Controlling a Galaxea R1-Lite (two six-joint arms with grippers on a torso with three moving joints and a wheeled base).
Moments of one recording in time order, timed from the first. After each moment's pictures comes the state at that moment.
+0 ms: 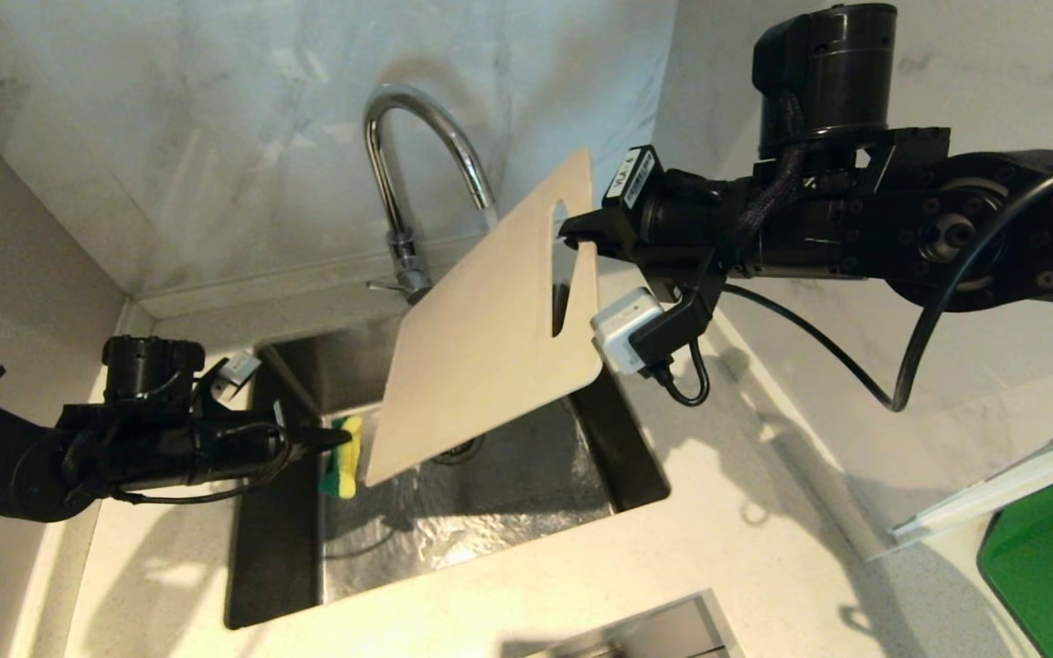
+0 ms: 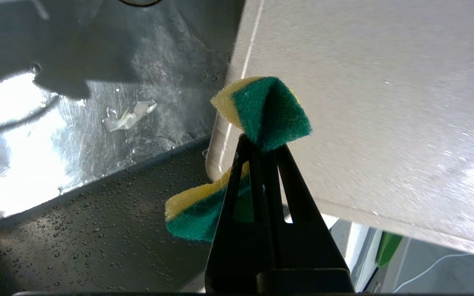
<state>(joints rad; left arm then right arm) -0.14 1.91 -0.87 -0.51 -0.56 -0.63 0.44 1.78 -1.61 -0.02 0.38 -2.27</state>
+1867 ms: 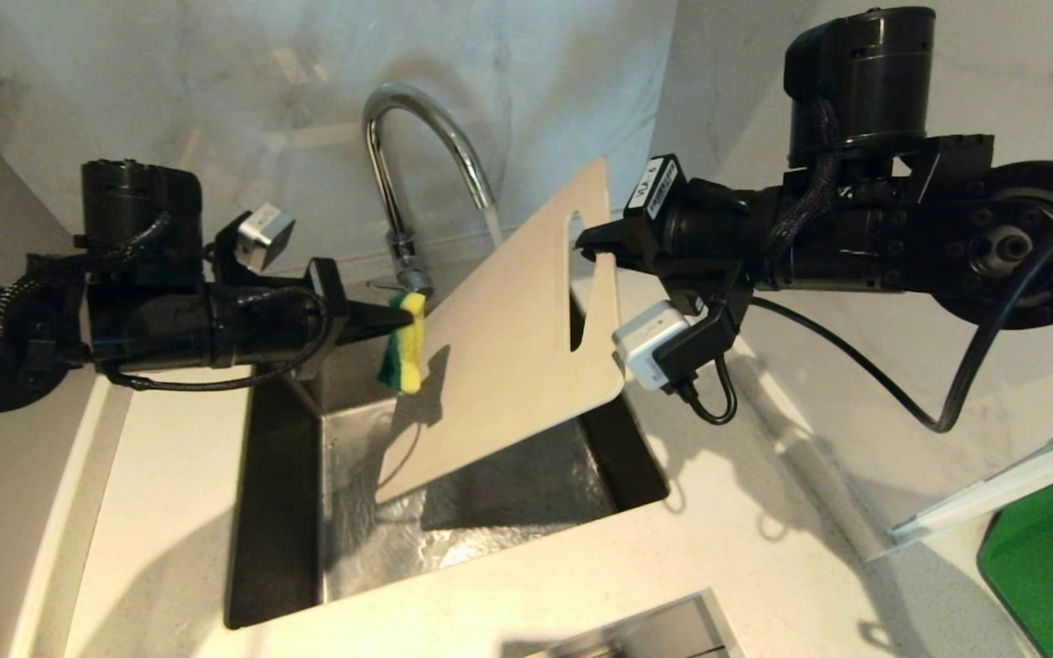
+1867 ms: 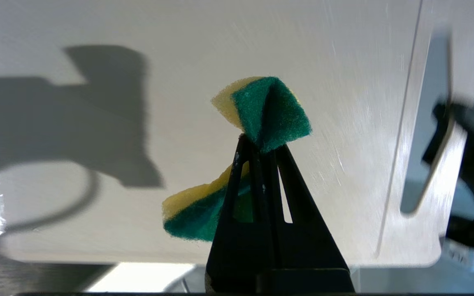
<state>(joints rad) -0.38 1.72 -1.24 -0.20 -0.44 -0.72 0.43 1.71 -1.51 -0.02 0.38 -2.27</state>
